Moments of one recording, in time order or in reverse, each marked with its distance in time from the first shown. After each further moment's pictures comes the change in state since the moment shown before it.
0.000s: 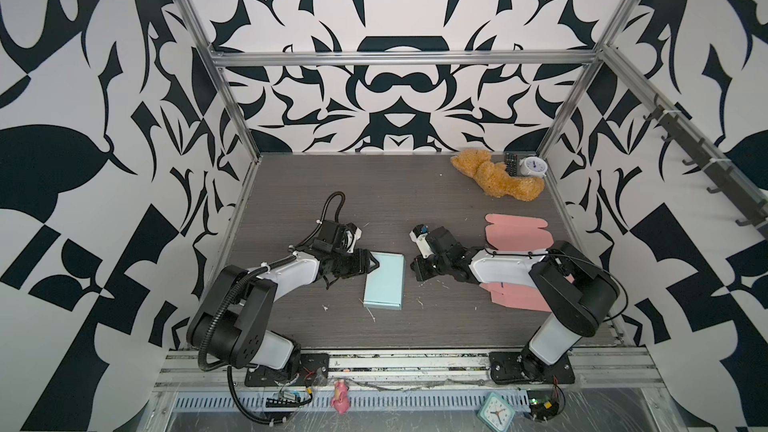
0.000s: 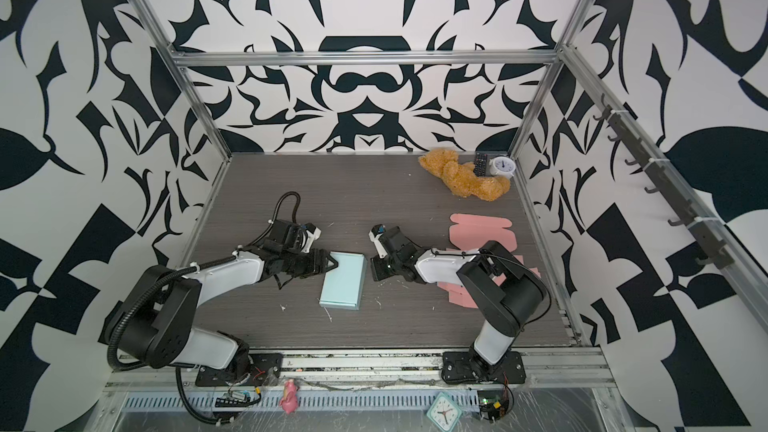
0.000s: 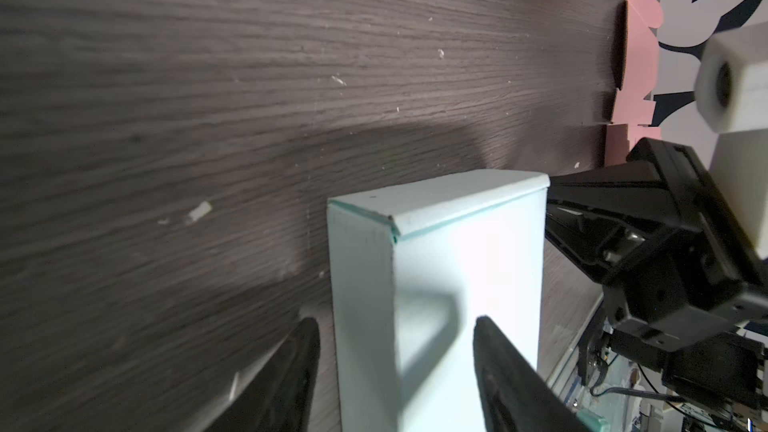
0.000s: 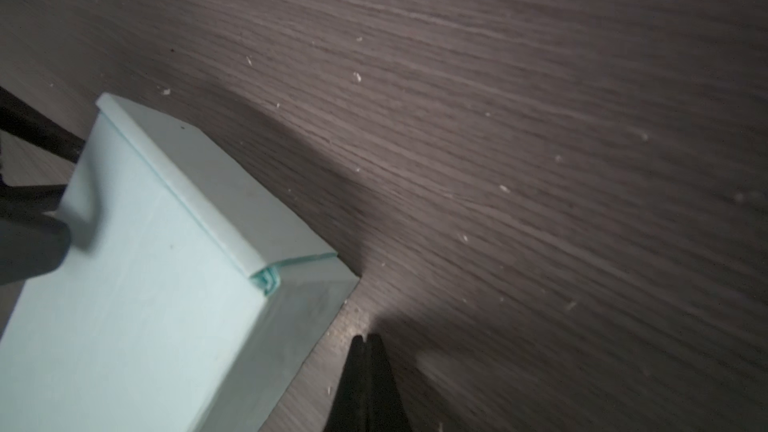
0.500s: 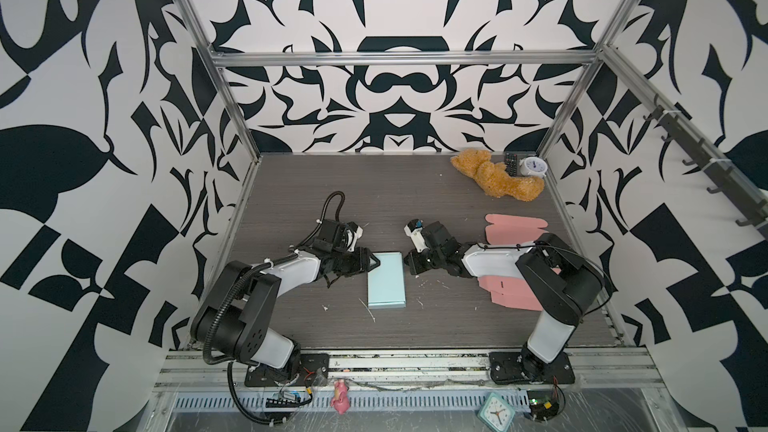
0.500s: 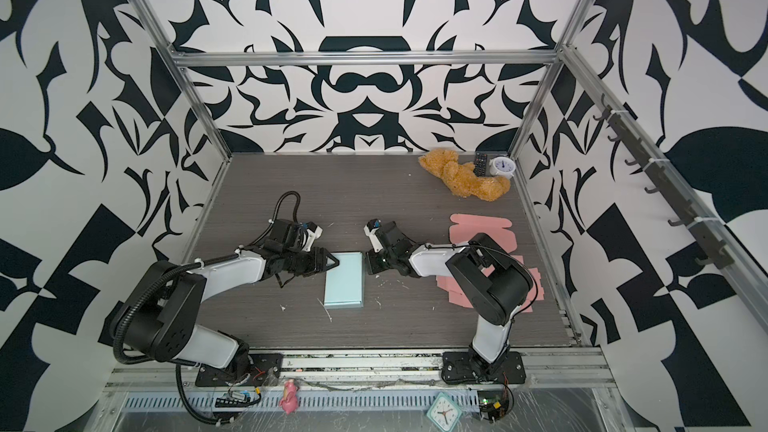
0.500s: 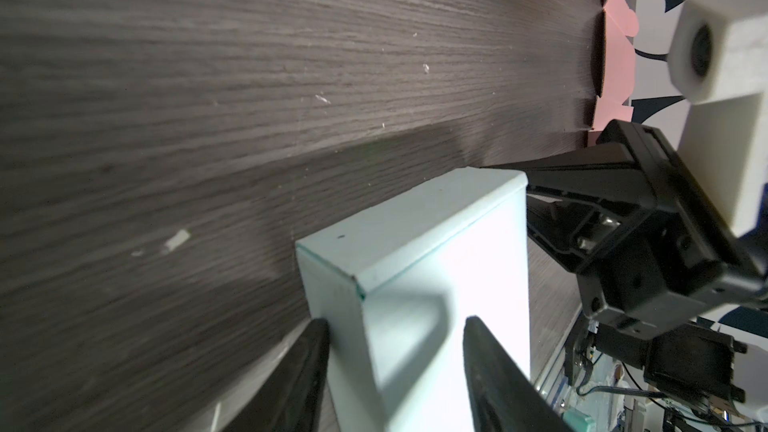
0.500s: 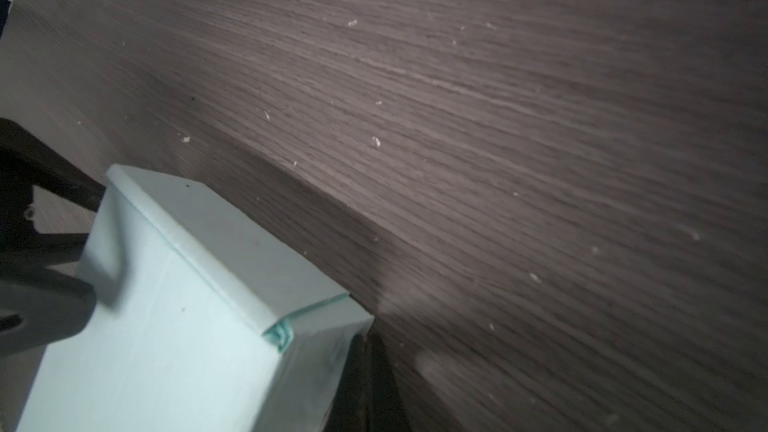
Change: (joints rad) left arm 0.000 0.022 0.000 0.051 0.031 -0.021; right arm -0.004 0.064 0.048 0.052 -0.032 0.008
